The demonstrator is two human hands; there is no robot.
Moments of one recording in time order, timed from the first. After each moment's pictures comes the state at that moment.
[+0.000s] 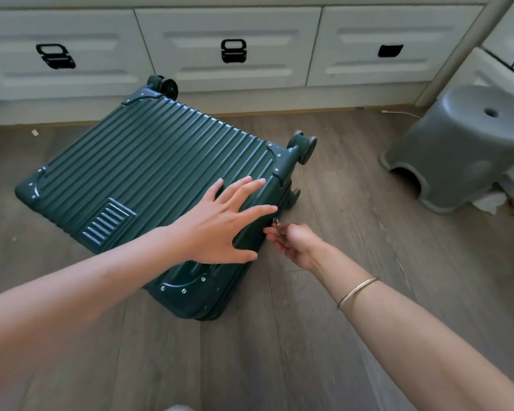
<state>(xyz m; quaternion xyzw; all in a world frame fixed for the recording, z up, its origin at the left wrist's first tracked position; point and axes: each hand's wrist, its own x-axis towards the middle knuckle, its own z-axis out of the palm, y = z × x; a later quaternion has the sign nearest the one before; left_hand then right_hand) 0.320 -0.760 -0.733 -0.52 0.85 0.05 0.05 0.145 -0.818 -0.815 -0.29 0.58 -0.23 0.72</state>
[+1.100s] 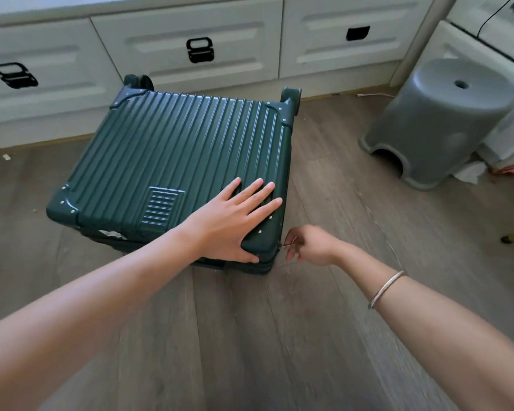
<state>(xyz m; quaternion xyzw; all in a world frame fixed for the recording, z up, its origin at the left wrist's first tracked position) 0.289 -0.789 -0.749 -0.42 0.90 -0.06 0.12 0.075 -0.821 -0.813 -0.74 0.54 0.06 0.41</state>
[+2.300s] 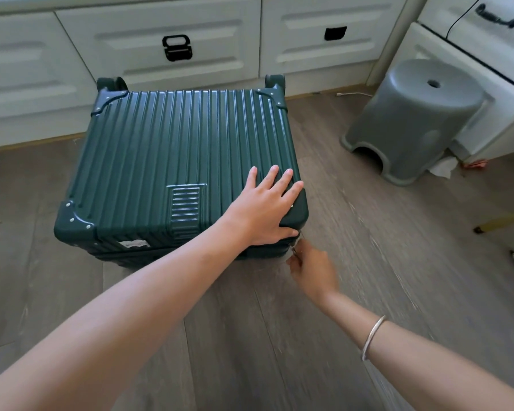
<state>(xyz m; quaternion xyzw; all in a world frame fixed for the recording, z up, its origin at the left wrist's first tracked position) 0.216 -0.823 -0.751 -0.47 0.88 -0.02 0.07 0.065 -0.758 -0.855 -0.67 0.69 -0.12 0.25</state>
